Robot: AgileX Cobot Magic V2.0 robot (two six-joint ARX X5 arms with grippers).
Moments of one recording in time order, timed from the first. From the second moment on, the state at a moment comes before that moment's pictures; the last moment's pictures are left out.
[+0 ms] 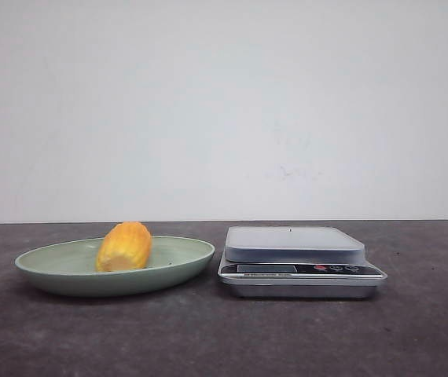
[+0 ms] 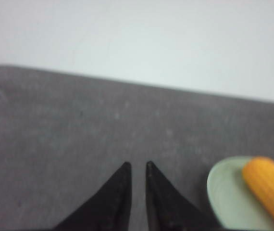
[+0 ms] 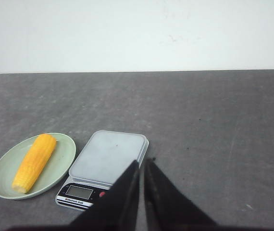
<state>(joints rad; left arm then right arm) -0.05 0.00 0.03 -0.09 -0.08 -0.13 0.52 0.24 0.86 -0.86 0.18 0.25</state>
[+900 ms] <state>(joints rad) -0.05 0.00 0.03 -0.18 -0.07 -0.12 0.52 0.23 0.86 -0.86 0.18 0.25</state>
